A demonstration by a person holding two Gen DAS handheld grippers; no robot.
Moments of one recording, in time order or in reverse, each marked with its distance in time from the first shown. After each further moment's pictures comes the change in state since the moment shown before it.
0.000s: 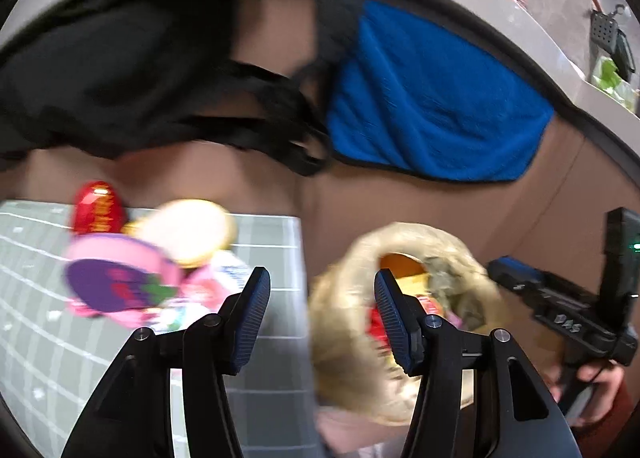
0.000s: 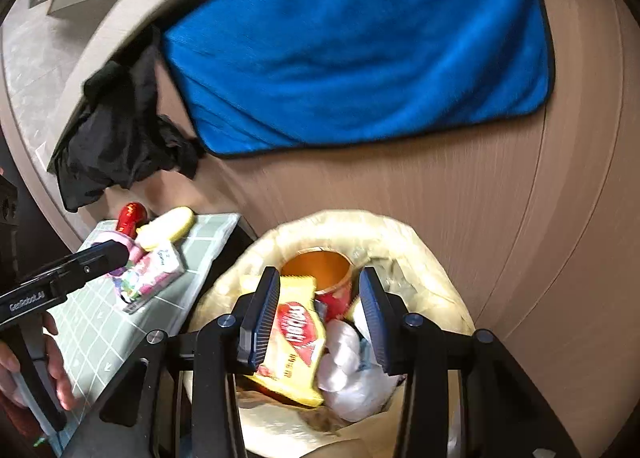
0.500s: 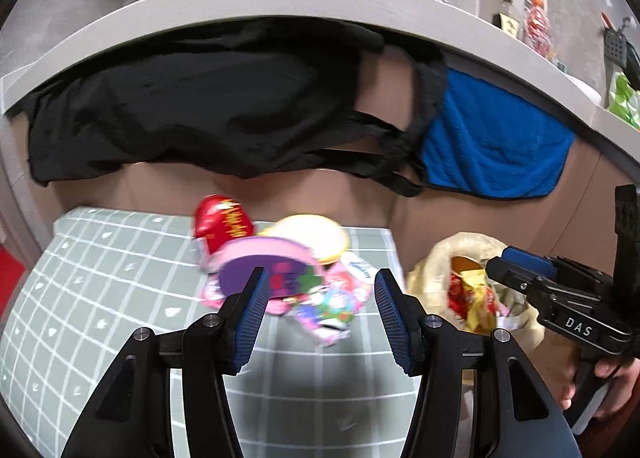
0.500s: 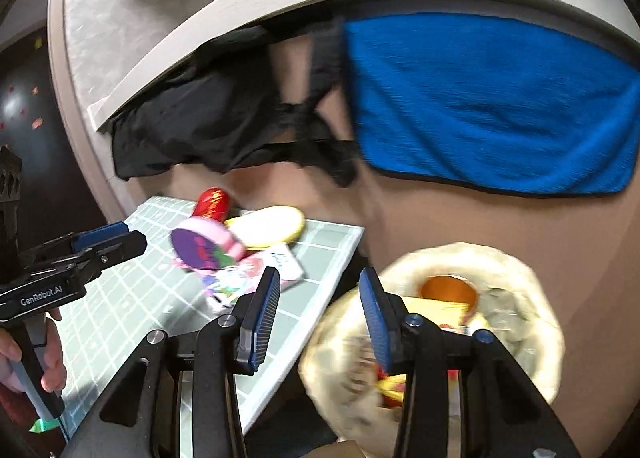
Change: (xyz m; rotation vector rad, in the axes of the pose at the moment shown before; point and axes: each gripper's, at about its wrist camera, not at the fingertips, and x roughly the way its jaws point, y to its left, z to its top) left arm -0.090 0.077 -0.022 -0.005 -0.087 0.140; right arm 0.001 0.136 0.002 -0.177 -0.009 0.120
